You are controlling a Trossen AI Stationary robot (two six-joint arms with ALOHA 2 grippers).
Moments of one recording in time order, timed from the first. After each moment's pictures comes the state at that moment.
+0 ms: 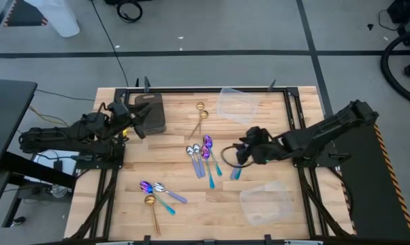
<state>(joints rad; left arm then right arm) 0.03 0.47 0.50 0.03 -0.63 0.01 0.31 1.27 0.86 -0.47 0.67 1.04</state>
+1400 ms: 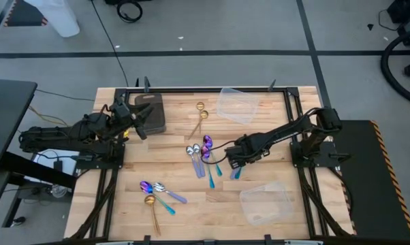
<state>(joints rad) 0.02 0.48 0.50 0.03 -0.63 0.10 0.13 1.72 0.97 -0.82 0.07 1.38</state>
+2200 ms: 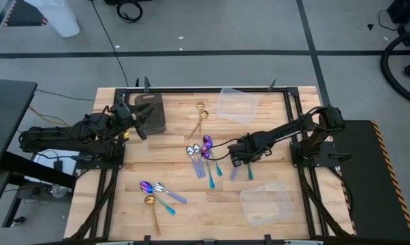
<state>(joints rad) 0.02 0.48 0.50 0.01 -0.63 0.14 0.10 1.71 0.89 -0.77 0.01 1.38</state>
